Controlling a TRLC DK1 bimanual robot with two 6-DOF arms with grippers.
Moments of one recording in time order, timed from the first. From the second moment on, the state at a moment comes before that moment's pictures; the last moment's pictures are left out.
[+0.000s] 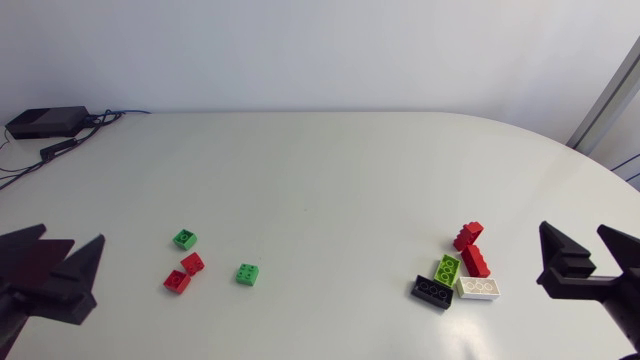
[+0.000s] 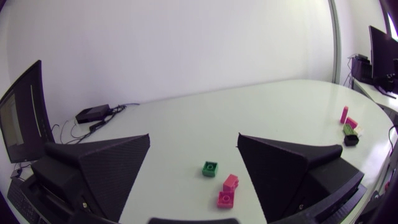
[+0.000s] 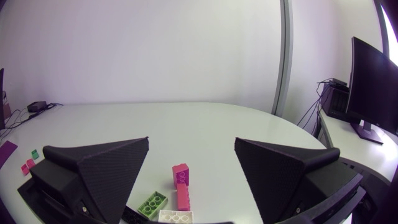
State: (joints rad) left arm 0.30 0.01 0.31 -0.54 0.31 0.27; right arm -0.08 0.00 0.29 -0.40 0.03 0.00
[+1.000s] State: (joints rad) left arm 0.36 0.01 0.06 -0.11 0.12 0.03; right arm 0.02 0.00 0.04 0.15 0.12 0.00
